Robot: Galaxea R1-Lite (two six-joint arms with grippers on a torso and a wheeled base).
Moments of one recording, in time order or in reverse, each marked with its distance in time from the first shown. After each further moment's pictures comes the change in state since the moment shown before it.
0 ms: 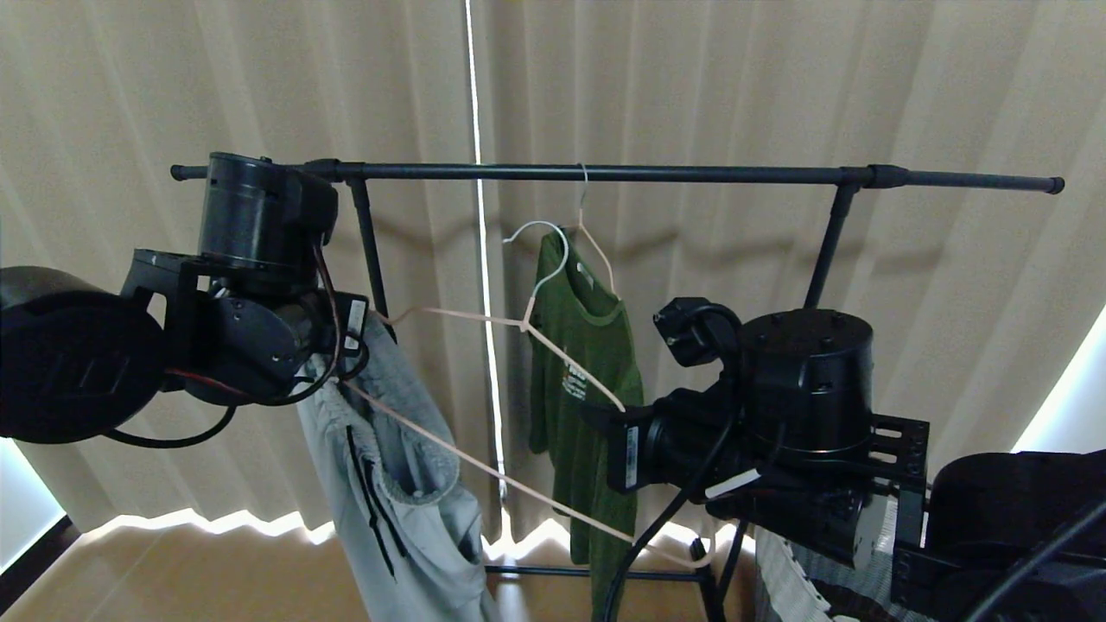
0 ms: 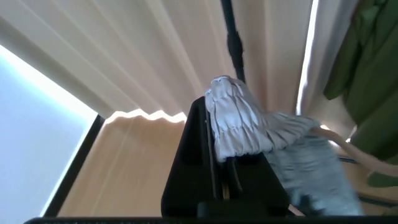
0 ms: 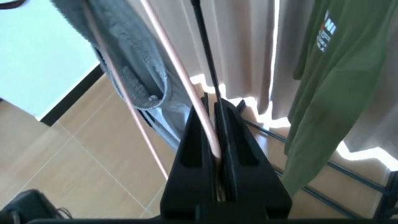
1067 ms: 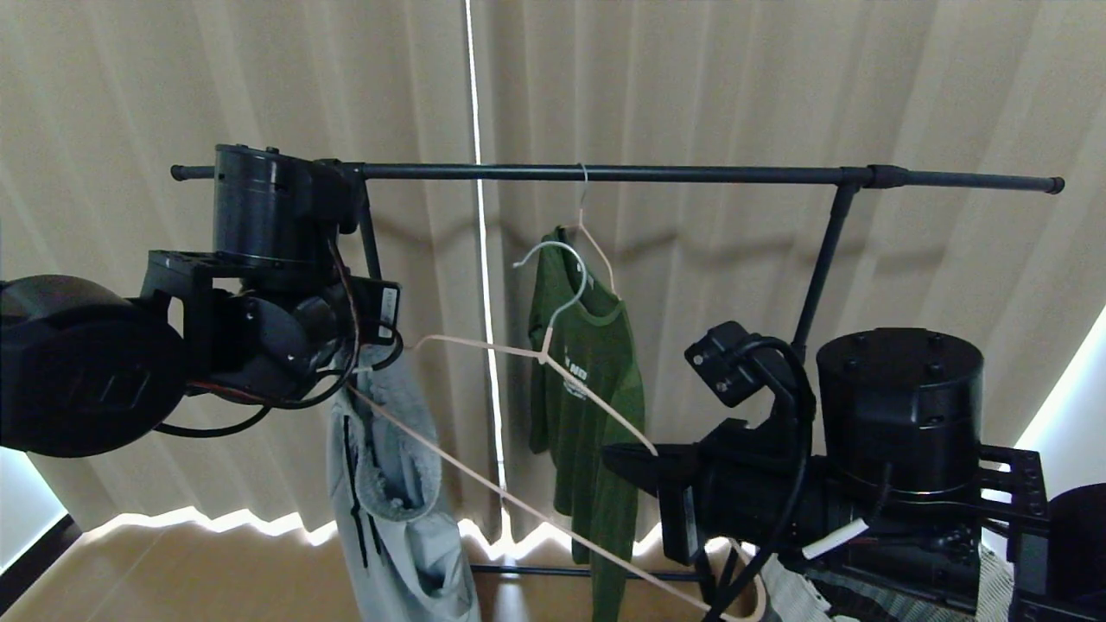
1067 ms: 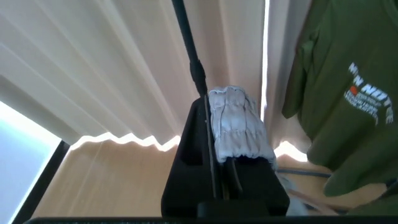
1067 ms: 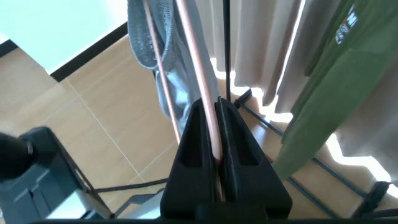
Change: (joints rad) left arm -0.044 0.014 0.006 -0.114 -0.090 -0.008; right arm 0.007 -0.134 0.120 0.061 0.143 -0.114
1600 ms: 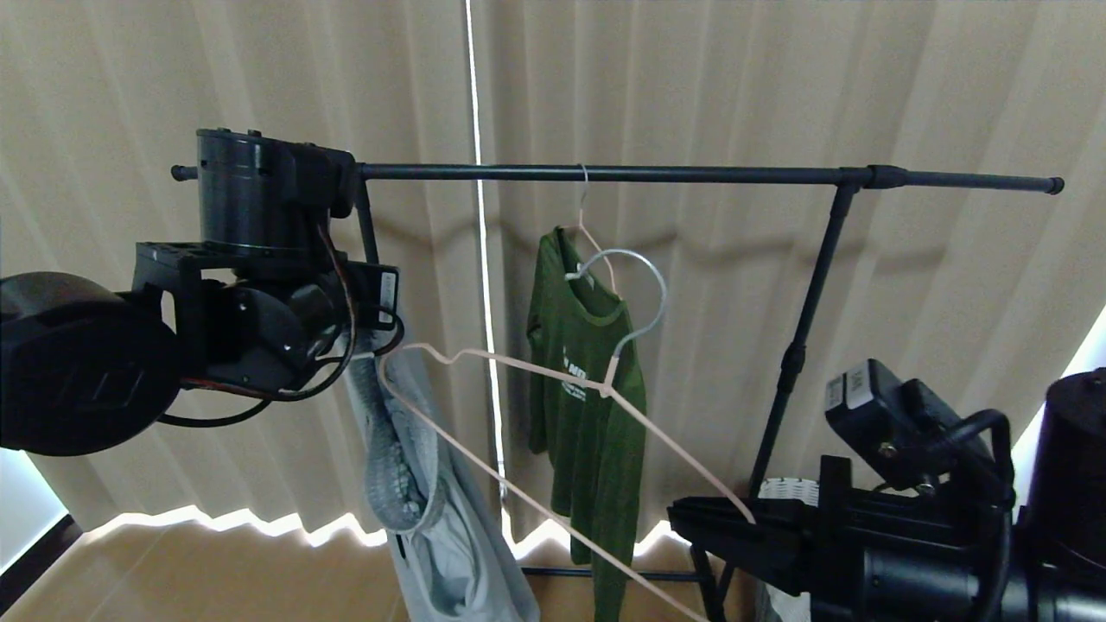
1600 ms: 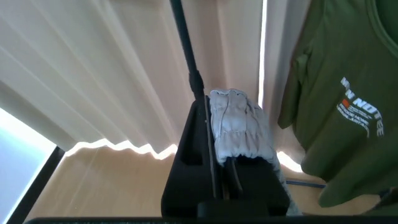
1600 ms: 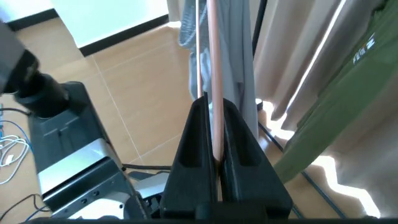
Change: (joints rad) left arm -0.004 -0.004 -0.005 -0.058 0.000 0.010; right arm 0.004 -0.247 0.193 0.008 0.147 -0.167
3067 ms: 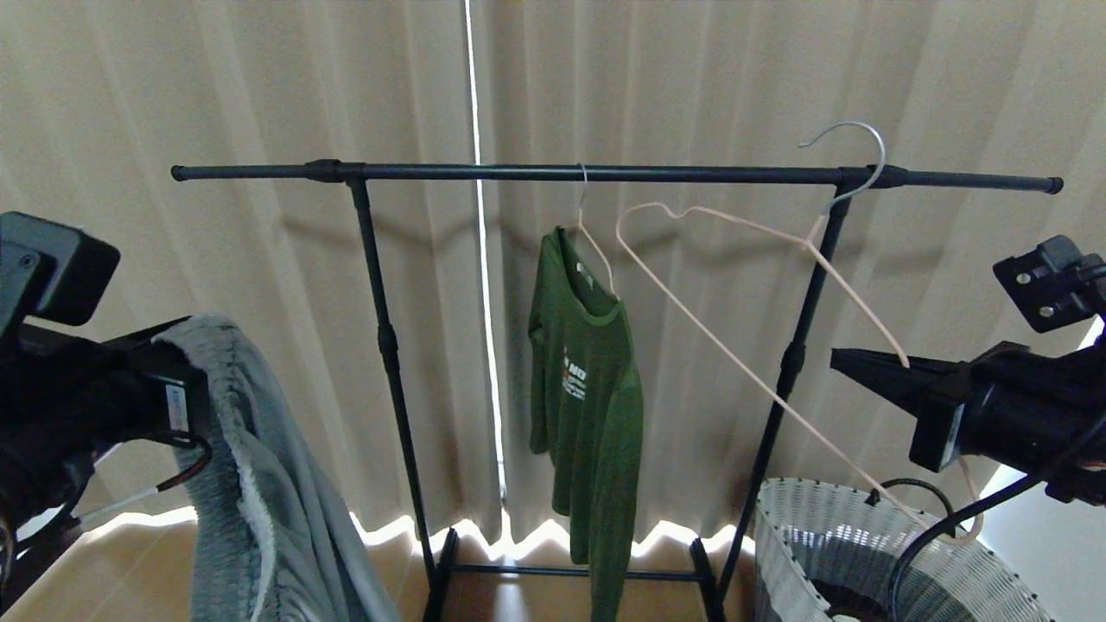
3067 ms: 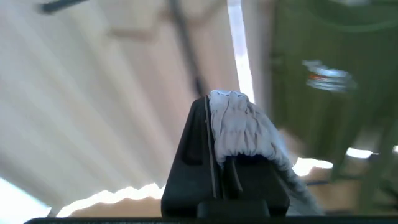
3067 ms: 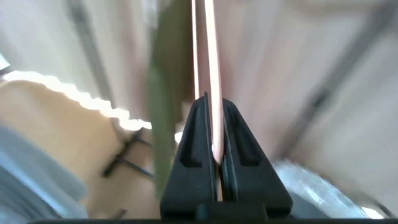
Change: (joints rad) left arm 0.196 -0.473 0.580 -0.339 -0.350 0.267; right arm -0.466 -0.124 -0.035 0.035 -0.060 -0.108
